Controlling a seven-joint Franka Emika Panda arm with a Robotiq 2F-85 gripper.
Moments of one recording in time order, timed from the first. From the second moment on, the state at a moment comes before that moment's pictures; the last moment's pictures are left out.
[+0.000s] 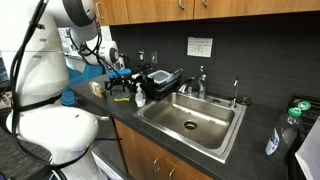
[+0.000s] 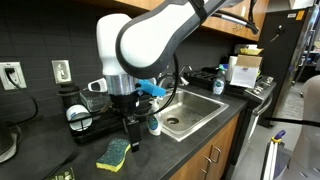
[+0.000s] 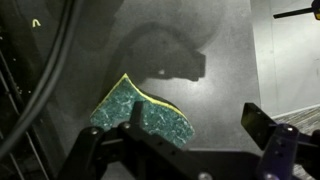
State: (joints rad) arm 0.30 0.20 0.30 -2.13 -0.06 2.23 -0.59
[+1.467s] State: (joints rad) arm 0.31 0.31 0.30 -2.04 -0.29 2.28 -0.48
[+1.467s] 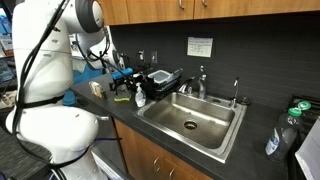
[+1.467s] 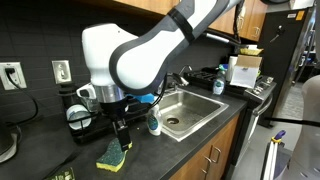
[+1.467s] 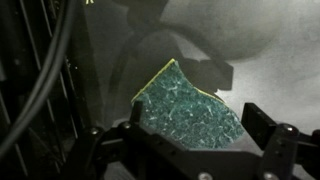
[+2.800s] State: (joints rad) arm 0.33 0.35 0.31 -2.04 -0.29 2.33 -0.32
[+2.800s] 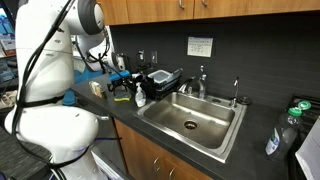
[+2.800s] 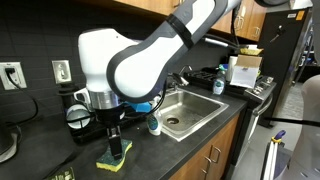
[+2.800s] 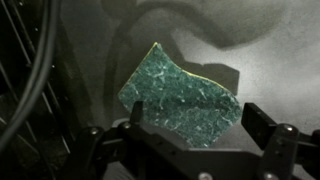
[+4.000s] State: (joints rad) arm 0.33 0.35 0.29 -2.10 -0.29 2.41 -0.23
